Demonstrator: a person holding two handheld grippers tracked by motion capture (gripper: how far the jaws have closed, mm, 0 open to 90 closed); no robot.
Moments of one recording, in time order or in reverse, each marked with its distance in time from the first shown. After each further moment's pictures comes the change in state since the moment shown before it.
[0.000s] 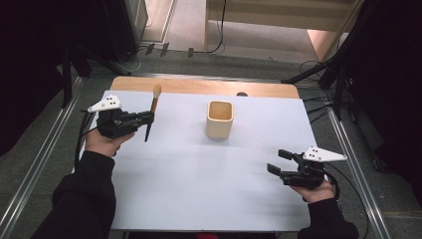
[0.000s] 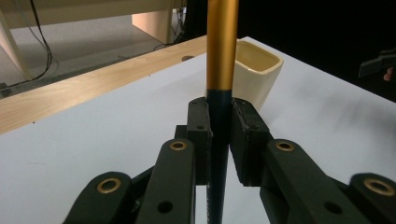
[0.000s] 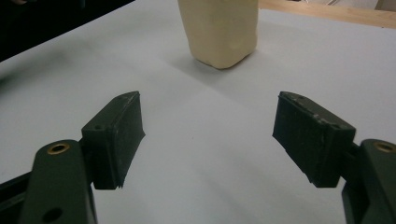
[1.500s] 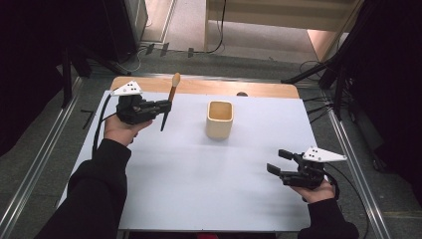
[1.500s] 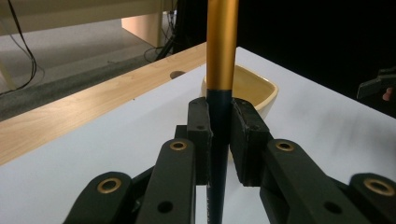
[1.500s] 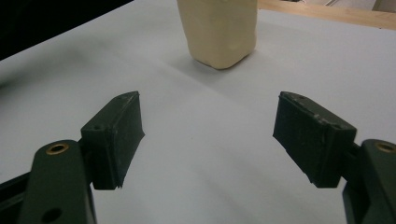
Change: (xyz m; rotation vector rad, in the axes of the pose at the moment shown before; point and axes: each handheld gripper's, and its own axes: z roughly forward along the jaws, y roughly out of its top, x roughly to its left) left arm -0.009 0.036 0.044 0.009 -0.036 0.021; right arm 0.001 0.000 0.000 0.001 -0.007 -0.004
